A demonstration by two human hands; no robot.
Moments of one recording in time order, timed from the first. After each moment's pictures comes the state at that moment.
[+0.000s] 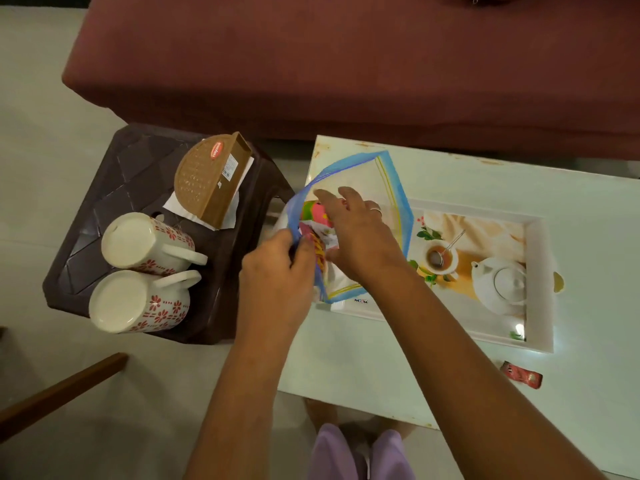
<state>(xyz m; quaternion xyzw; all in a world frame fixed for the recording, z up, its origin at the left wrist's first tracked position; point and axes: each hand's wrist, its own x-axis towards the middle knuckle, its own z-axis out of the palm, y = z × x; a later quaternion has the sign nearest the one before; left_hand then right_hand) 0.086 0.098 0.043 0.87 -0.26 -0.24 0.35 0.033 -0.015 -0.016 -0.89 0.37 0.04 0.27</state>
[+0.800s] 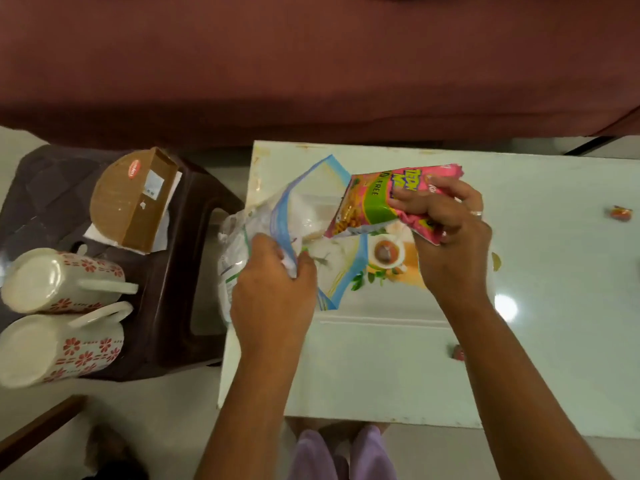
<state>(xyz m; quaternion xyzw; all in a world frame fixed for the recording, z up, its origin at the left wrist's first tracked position) 0.025 0.054 0.023 0.91 -0.27 -0.17 0.27 -0.113 -0.065 -0.003 -0.74 0.45 -0.39 0.32</state>
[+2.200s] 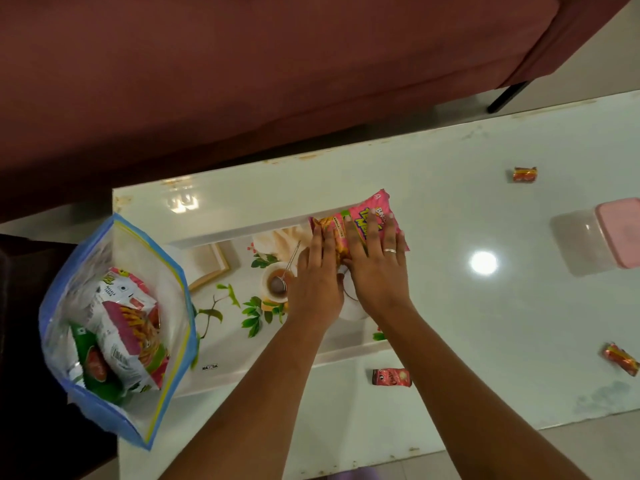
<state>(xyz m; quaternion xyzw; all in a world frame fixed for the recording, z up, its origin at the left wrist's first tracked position) -0.124 -0.105 -0.150 0.76 -0.59 -0.27 0.02 -0.231 -0.143 -0.160 -0.81 0.57 0.03 0.10</state>
